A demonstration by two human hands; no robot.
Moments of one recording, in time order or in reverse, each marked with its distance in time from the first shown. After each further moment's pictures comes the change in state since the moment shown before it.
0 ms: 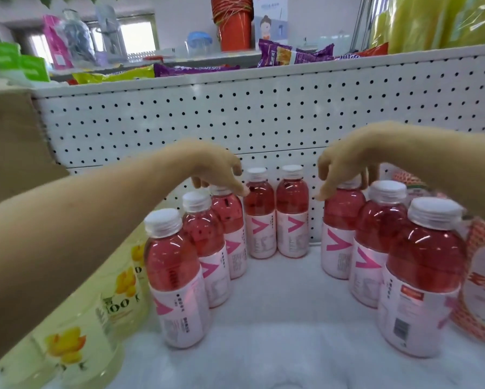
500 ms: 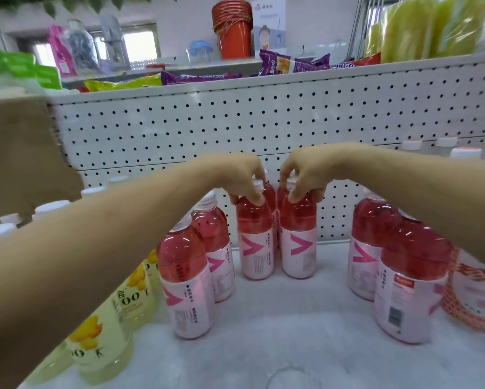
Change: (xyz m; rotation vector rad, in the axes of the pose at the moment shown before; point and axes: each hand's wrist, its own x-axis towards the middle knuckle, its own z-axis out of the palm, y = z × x) left_hand -0.010 0.025 0.010 -0.167 0.080 0.153; right_hand -0.005 -0.038 0.012 0.251 0.146 -0.262
